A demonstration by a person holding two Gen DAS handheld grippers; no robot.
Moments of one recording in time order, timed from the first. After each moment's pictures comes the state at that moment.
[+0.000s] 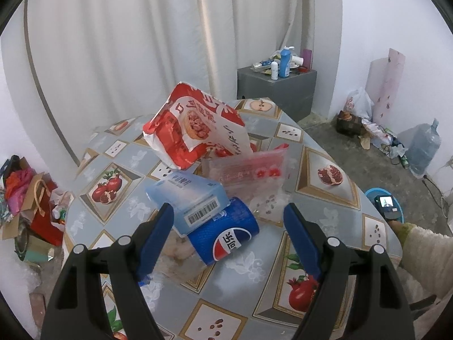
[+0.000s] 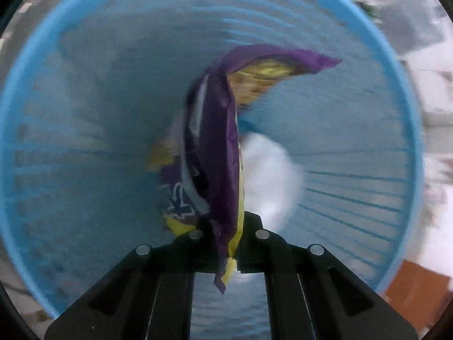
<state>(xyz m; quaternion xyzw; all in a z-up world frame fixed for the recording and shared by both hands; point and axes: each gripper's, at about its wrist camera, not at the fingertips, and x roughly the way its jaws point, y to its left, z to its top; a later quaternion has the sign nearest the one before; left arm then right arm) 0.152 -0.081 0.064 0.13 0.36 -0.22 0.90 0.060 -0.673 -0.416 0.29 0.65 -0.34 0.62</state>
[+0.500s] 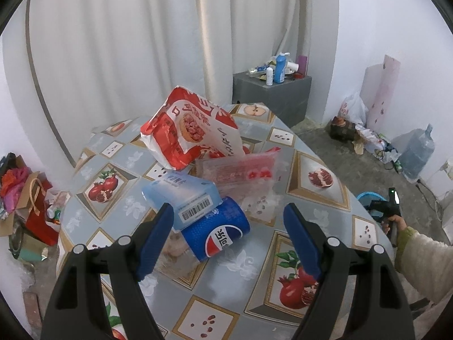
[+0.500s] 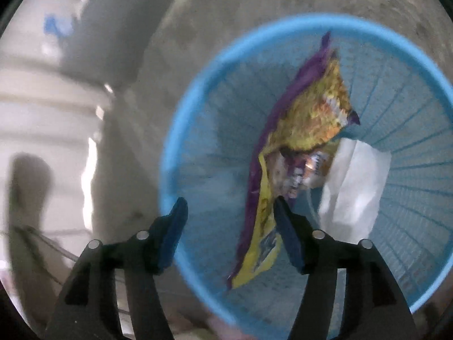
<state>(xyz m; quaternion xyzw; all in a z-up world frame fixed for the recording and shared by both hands) 0.139 -0.074 0.070 0.11 0.35 -0.24 0.90 -0.013 -0.706 -0.360 0.56 0.38 -0.26 0.69</state>
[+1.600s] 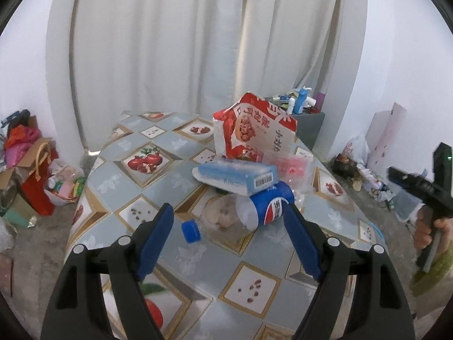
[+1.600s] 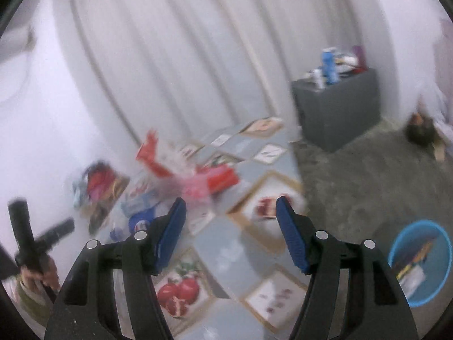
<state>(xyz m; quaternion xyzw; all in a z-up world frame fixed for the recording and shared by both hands) 0.112 0.053 0.062 0.00 0.31 -0.22 0.92 0.104 -0.378 -0.018 0.20 0.29 0.01 0.94</state>
